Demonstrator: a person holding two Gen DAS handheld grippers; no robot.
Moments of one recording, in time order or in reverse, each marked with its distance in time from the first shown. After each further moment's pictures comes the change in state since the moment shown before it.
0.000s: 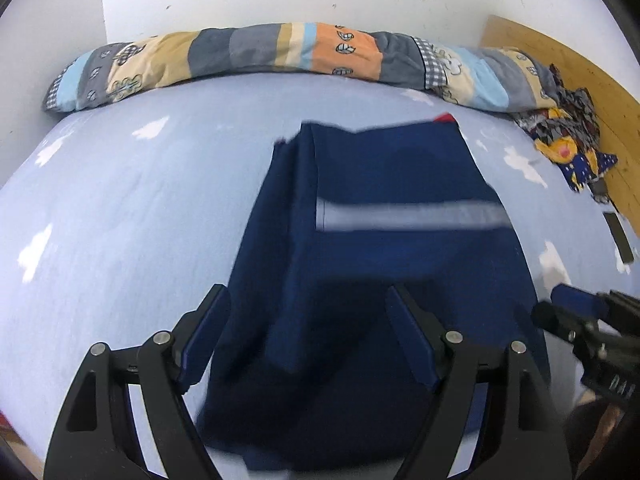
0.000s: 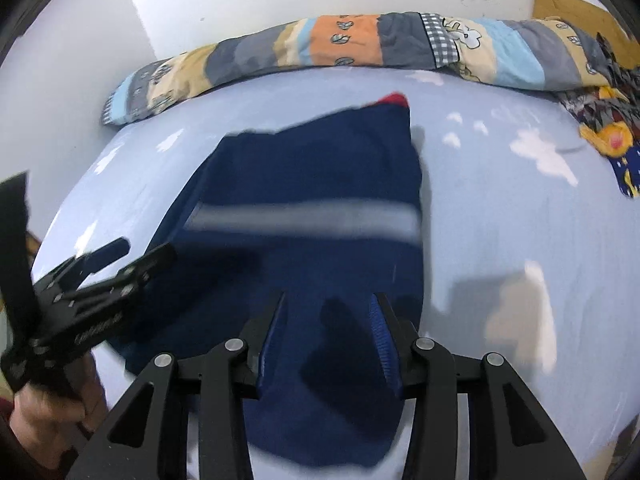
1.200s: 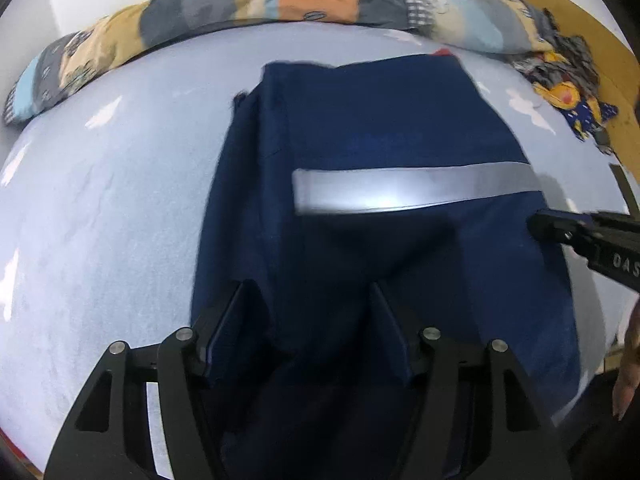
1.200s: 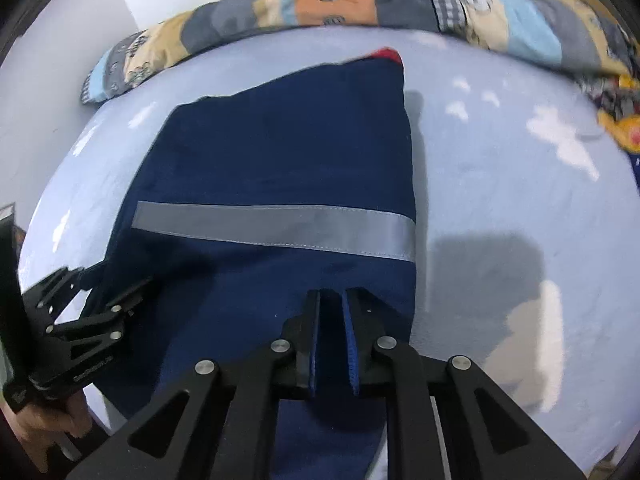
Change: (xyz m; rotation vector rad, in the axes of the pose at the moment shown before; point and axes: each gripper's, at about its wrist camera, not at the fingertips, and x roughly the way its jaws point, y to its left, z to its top) left arm 0.067 -0.013 0.025 0.131 0.163 -0.036; right arm 0.066 -0.037 0.051 0.036 0.156 0.005
